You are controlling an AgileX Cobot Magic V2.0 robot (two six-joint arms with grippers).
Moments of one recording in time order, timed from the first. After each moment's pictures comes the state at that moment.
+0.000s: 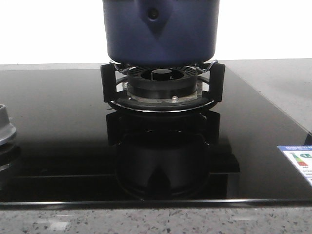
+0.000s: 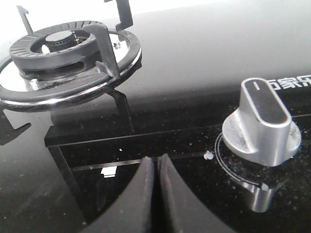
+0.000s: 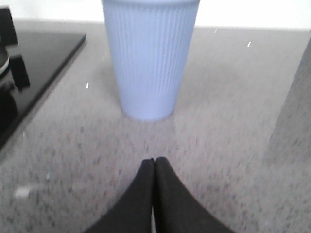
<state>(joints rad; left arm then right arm) 0.00 0.04 0.00 0.05 0.33 0.06 -0.06 0.12 0.02 -0.15 0.09 0.10</state>
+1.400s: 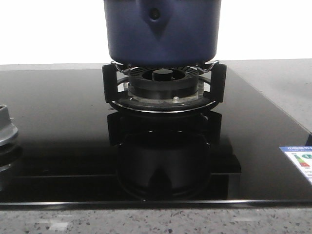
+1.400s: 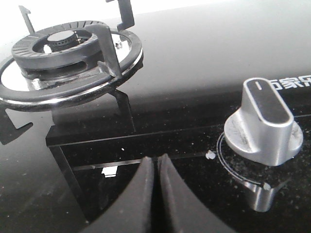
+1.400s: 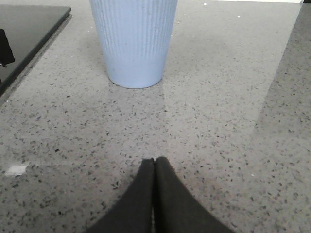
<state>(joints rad) 0.00 0.04 0.00 0.05 0.33 0.06 -0.06 -0.01 0.01 -0.14 0.32 0.09</state>
